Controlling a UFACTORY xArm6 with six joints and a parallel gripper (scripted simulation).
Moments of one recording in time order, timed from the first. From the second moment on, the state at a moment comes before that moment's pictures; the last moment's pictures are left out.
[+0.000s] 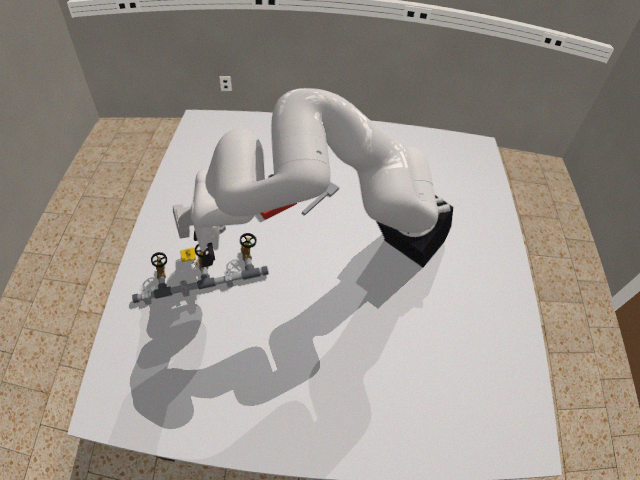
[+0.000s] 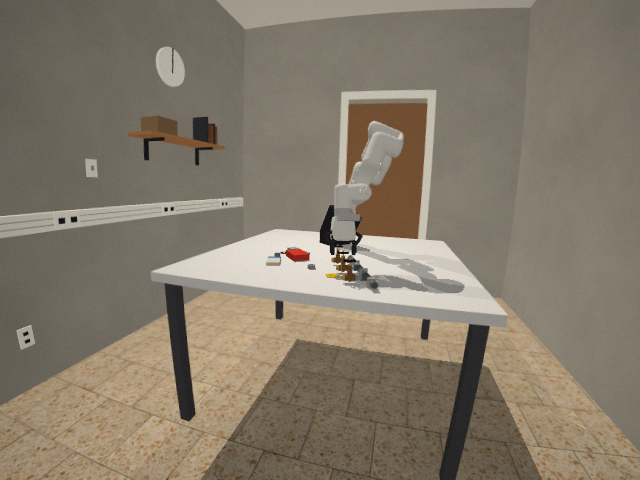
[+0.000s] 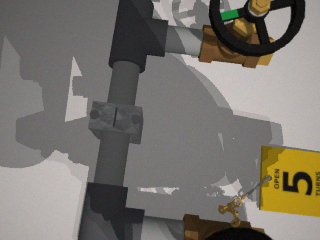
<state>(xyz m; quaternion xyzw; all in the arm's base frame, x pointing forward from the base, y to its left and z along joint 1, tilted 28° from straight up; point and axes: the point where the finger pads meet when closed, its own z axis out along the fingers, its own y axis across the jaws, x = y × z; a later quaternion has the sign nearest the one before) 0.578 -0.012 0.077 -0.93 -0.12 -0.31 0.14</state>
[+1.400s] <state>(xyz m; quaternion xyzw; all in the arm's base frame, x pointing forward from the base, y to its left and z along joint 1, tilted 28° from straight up) 0.577 -0.012 0.077 -0.62 0.71 -0.08 0.34</state>
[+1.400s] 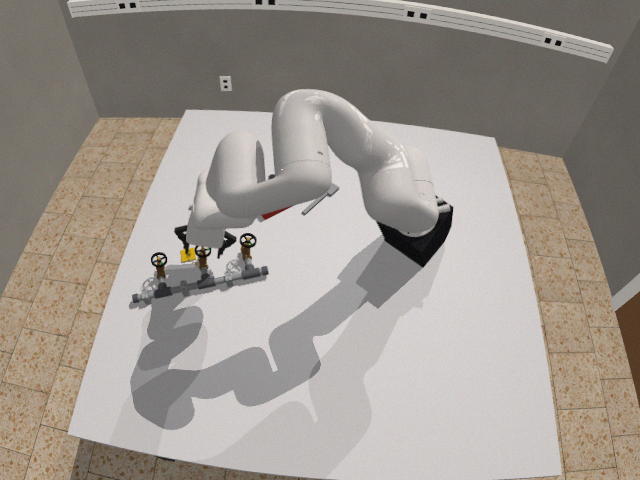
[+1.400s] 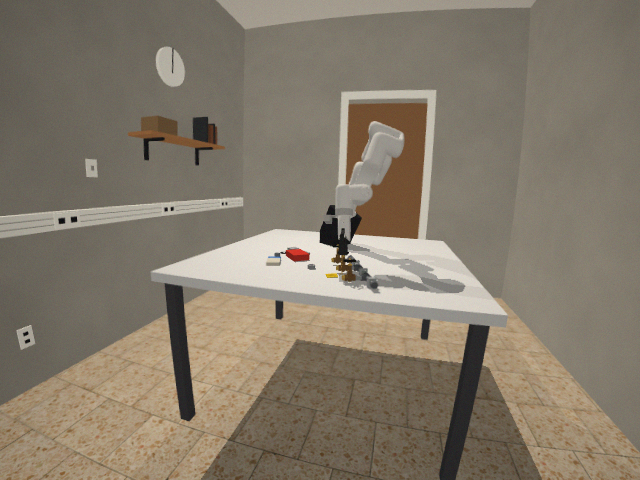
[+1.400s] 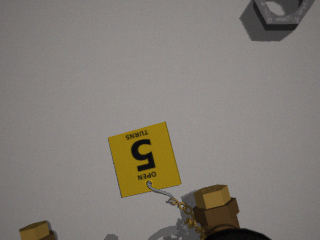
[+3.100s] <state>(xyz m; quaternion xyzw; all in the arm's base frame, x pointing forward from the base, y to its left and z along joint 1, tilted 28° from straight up) 0.578 -0.012 0.078 -0.66 0.68 -0.06 0.31</state>
